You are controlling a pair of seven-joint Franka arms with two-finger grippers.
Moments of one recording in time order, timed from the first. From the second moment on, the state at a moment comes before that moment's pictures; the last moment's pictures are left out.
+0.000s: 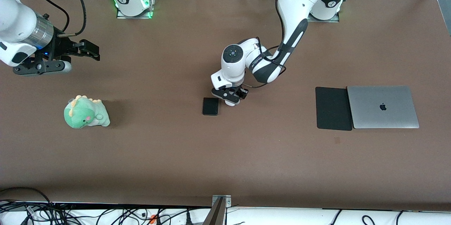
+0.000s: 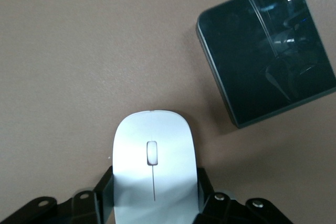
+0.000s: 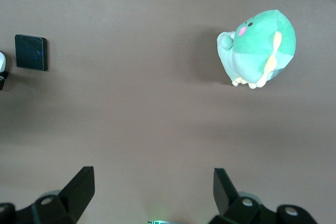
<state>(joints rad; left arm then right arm) -0.60 0.81 -0.19 -1.57 0.28 2.40 -0.54 0.19 0.07 -0.05 -1.61 0.04 1.56 0.04</state>
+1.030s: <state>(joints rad) -0.20 0.53 -0.18 -1.56 0.28 1.73 -0.37 0.41 0.24 -0.04 -1.62 0.05 1.80 0.44</state>
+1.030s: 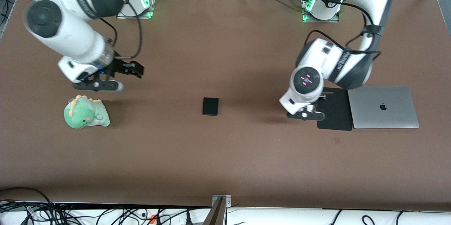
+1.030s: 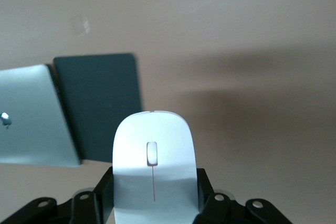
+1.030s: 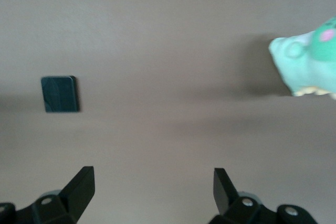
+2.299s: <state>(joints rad) 0.27 0.46 -0.31 -2.10 0.28 2.47 -0.02 0.72 0.81 -0.04 -1.53 -0.04 2.46 0.95</state>
